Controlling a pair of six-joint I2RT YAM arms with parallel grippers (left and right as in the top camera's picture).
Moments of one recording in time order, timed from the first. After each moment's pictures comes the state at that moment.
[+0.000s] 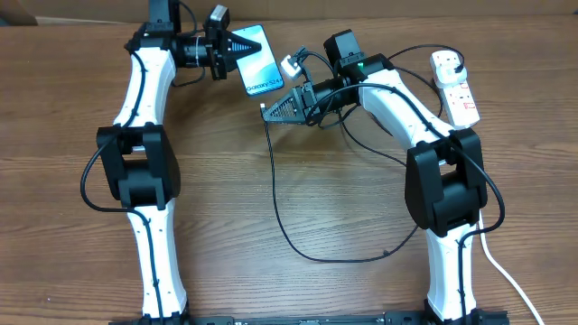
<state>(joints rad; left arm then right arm) 0.02 2.53 2.28 -0.79 1.53 -0.61 0.35 2.27 1.86 -0.81 -1.42 -0.03</state>
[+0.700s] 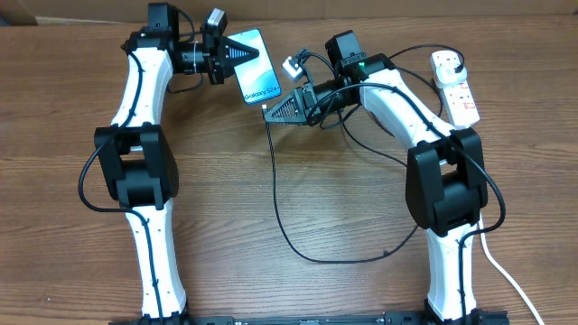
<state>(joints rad) 0.03 2.53 2.28 -0.94 1.53 -0.38 0.35 2.27 1.86 -0.84 -1.40 -0.03</state>
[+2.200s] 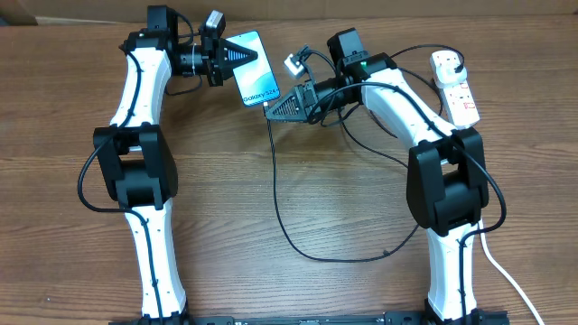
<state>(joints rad) 0.03 2.53 2.28 -1.00 1.53 -0.31 0.34 2.27 1.86 -0.80 -1.37 -0.01</state>
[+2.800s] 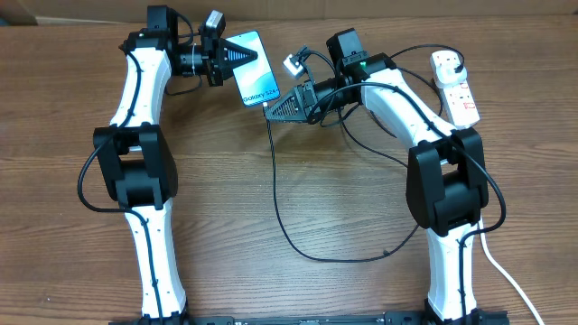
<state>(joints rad) 0.03 2.53 2.28 -1.00 1.53 -0.31 0.35 2.27 1.86 -0.80 -1.37 -0.01</state>
